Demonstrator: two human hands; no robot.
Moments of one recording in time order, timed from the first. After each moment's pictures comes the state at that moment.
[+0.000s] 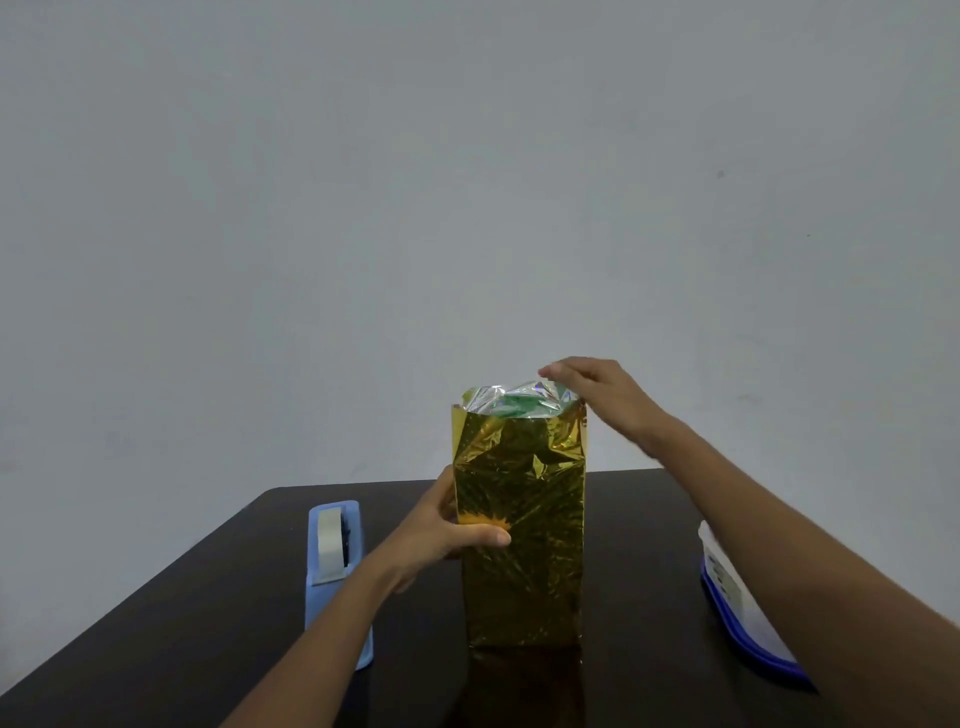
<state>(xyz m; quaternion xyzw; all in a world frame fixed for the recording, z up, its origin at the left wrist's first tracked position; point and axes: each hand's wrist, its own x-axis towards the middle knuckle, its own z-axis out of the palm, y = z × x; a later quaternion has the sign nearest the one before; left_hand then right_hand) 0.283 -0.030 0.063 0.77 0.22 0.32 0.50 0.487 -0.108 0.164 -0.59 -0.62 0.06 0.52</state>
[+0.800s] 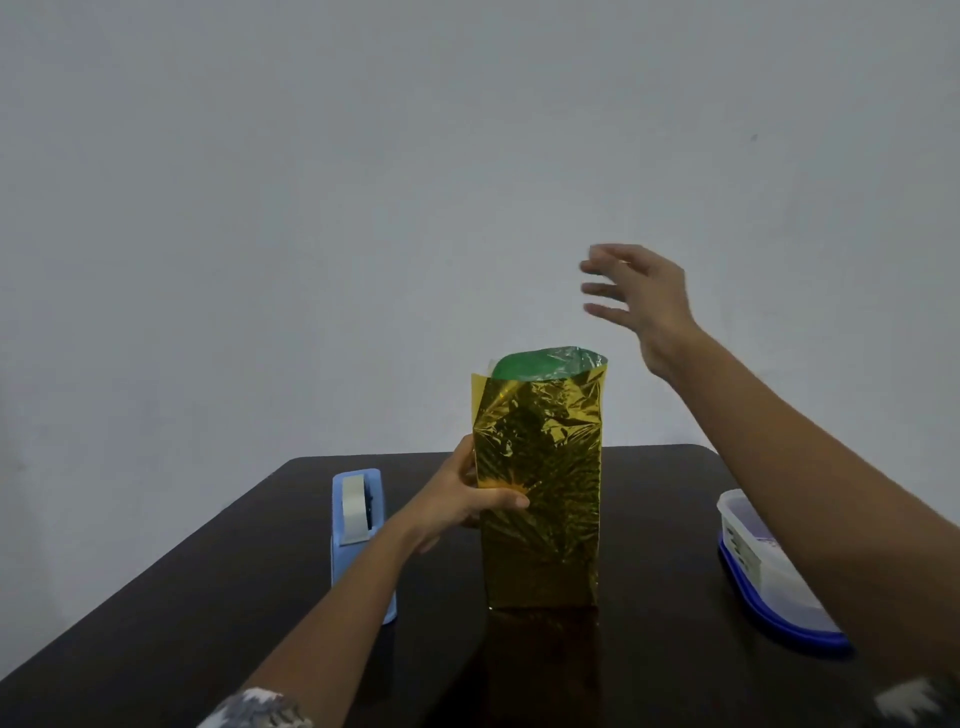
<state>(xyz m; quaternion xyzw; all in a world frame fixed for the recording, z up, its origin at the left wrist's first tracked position) 0.285 -0.018 0.058 0.76 0.25 0.32 0.51 0.472 -0.117 0.209 -0.42 -0.50 0.14 0.74</state>
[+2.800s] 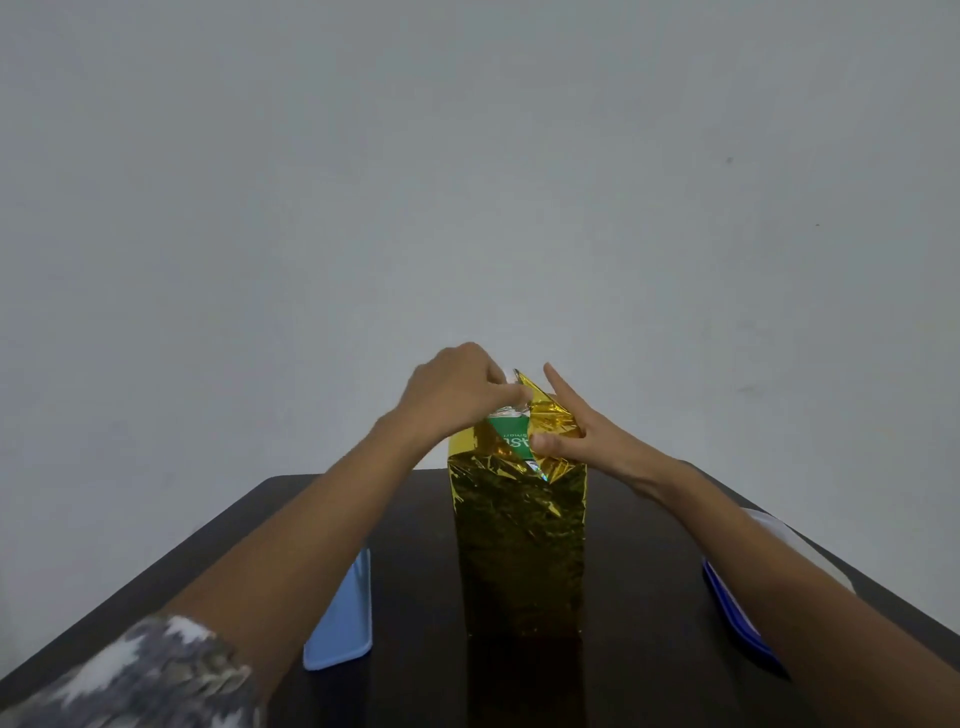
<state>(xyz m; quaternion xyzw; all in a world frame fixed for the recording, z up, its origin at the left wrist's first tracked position) 0.311 -0.054 0.181 0.87 0.35 0.34 0.06 0.472 -0.116 0.124 -0.53 -0.69 0.22 0.45</state>
